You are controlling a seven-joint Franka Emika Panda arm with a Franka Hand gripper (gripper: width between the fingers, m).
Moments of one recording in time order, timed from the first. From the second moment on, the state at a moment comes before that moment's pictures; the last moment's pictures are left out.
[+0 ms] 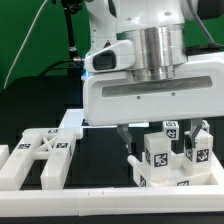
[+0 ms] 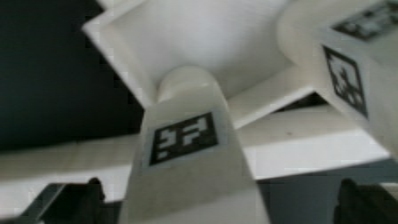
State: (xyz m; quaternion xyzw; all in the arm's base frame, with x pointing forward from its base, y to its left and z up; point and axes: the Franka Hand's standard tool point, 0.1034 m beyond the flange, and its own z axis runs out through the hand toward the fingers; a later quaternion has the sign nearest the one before) arm 0.645 0.051 0.077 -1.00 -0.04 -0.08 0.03
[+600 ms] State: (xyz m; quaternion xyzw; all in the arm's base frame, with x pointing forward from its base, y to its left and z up) arm 0.645 0.045 0.076 -1.00 0.03 -0.07 0.04
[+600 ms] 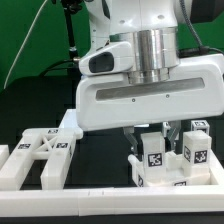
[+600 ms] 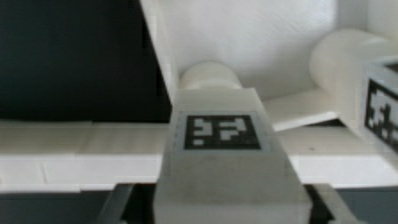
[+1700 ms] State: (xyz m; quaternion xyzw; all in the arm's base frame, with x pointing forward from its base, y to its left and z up) arm 0.641 0.059 0.075 -0.82 0.57 -0.02 0.09
